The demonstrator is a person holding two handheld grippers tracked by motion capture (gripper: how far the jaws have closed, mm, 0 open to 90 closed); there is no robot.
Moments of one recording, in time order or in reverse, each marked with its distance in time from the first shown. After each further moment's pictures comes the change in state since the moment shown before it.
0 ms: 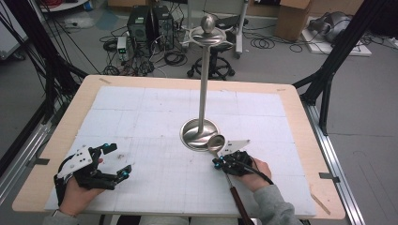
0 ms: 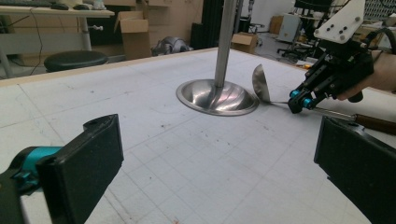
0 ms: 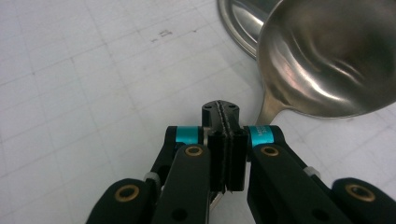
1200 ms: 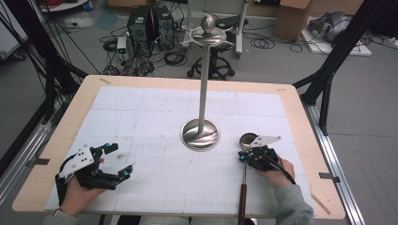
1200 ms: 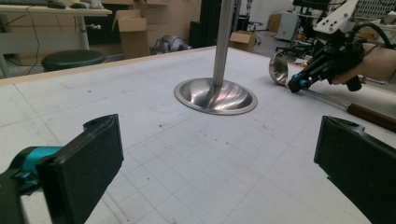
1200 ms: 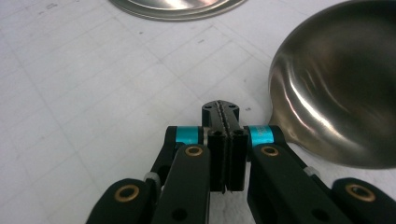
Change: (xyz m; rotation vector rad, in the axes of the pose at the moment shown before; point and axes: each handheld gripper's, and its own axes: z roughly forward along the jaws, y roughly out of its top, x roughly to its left) left arm 0.000 0.000 0.003 0.006 -0.008 0.008; right arm -0.052 -0.045 -0.041 -0.026 -0.139 0.160
